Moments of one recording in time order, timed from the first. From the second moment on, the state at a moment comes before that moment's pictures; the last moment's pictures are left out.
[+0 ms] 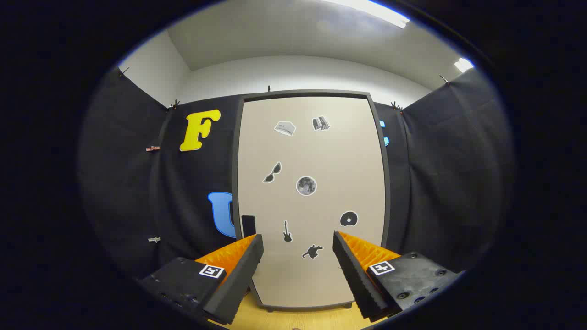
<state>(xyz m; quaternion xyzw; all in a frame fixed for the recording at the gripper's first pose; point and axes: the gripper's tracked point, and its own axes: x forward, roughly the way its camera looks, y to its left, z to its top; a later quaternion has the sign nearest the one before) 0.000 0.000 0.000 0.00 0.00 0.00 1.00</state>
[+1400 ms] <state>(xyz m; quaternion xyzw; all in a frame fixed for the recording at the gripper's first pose) 0.005 0.035 -0.011 0.00 0.02 0.02 1.00</state>
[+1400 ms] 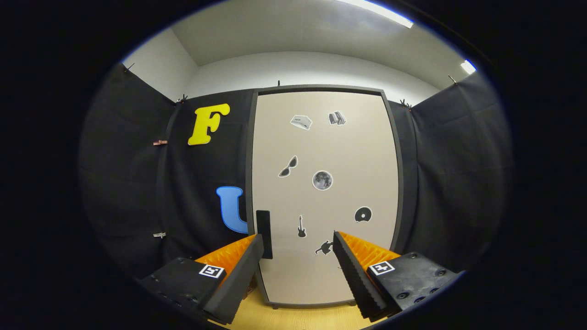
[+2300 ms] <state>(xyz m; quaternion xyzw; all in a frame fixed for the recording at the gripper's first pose) 0.089 0.117 -0.068 0.03 0.04 0.06 1.00</state>
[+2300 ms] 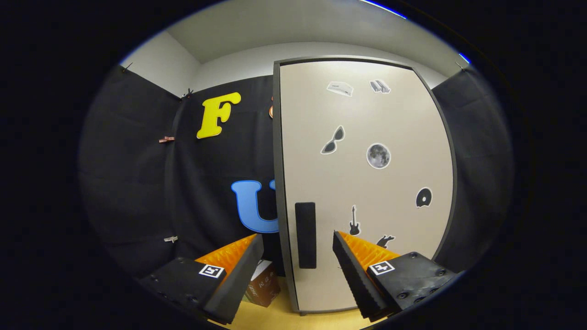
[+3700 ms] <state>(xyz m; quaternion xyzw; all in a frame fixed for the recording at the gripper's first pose) 0.163 0.104 -0.121 -0.02 0.08 -0.02 1.00</state>
